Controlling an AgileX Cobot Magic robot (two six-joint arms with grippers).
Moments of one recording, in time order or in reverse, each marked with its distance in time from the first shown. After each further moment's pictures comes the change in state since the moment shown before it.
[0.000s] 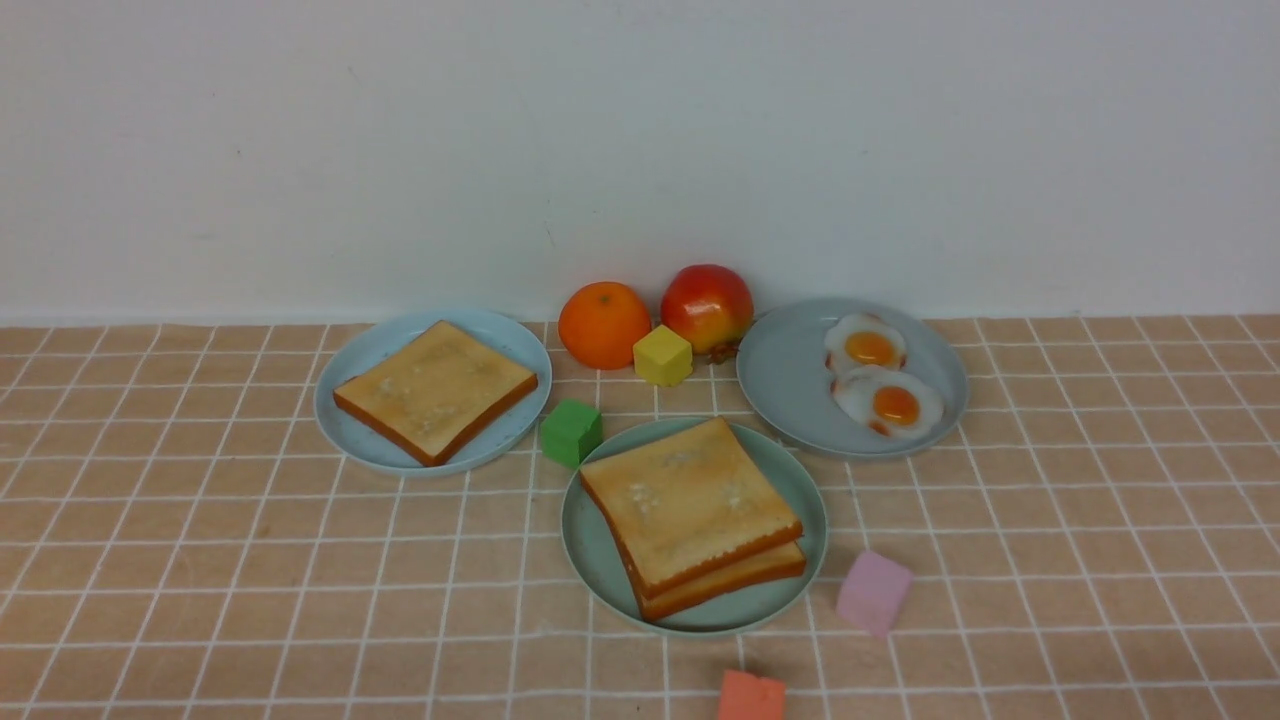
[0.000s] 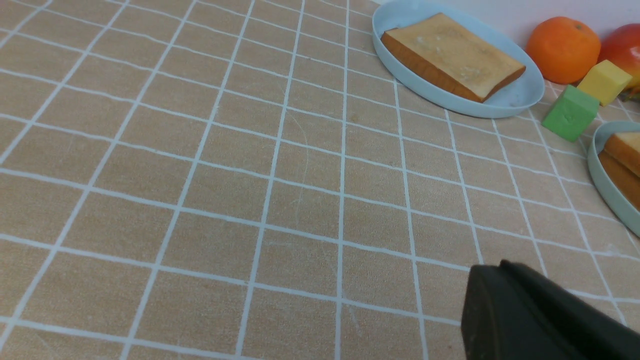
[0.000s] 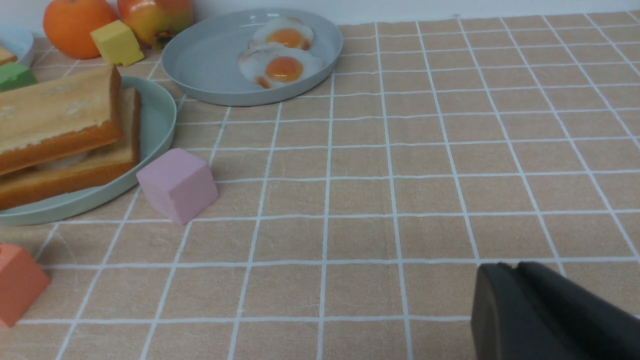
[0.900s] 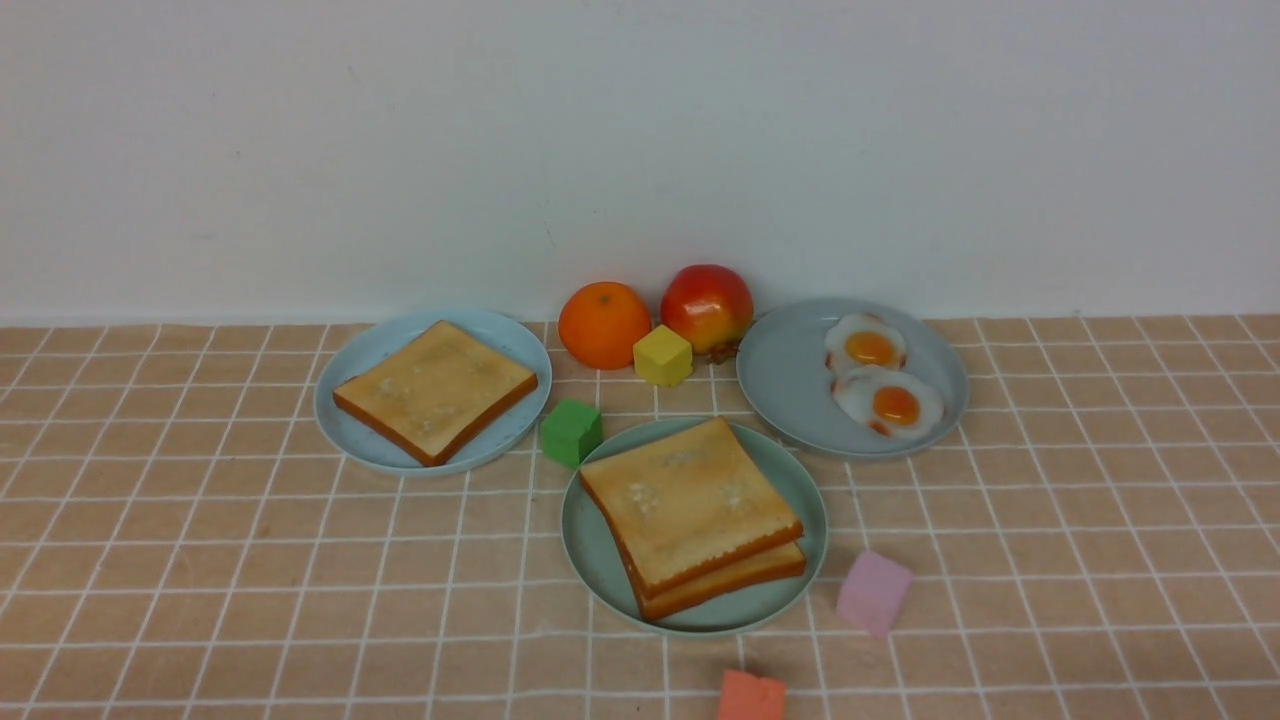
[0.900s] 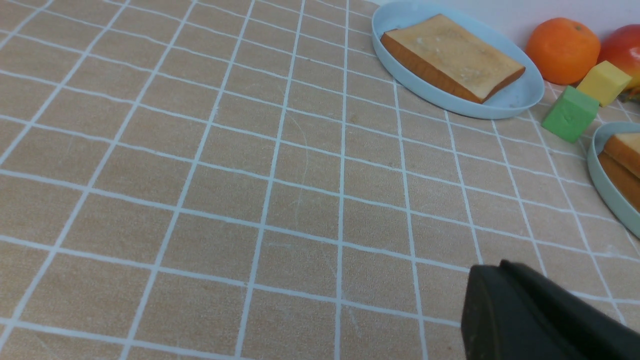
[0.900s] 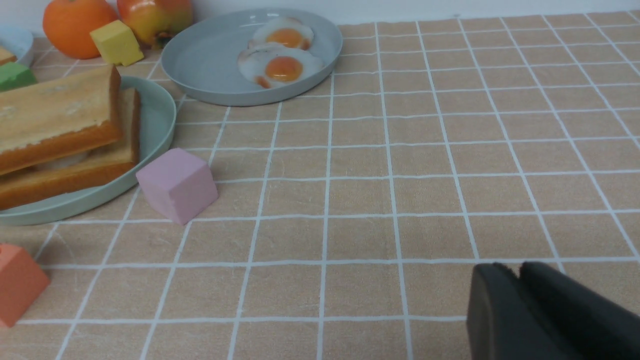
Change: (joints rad) right arm 0.000 0.000 0.000 0.000 0.000 0.000; left arm 0.000 0.000 0.000 0.000 -0.002 0.000
